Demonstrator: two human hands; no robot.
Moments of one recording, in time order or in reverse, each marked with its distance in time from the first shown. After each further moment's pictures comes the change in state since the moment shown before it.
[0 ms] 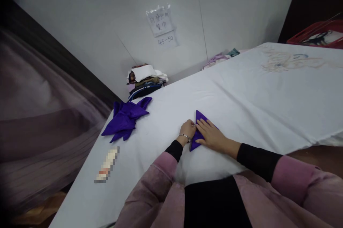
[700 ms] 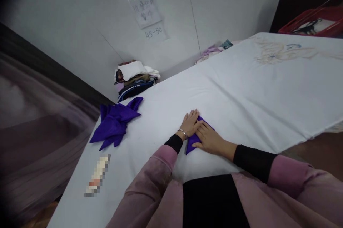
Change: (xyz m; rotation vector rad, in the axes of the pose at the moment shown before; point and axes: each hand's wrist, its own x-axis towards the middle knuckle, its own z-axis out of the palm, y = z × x) left_hand 0.039 0.007 0.020 0.298 -0.107 0.594; right_hand -0.012 0.001 0.008 0.024 0.015 -0.023
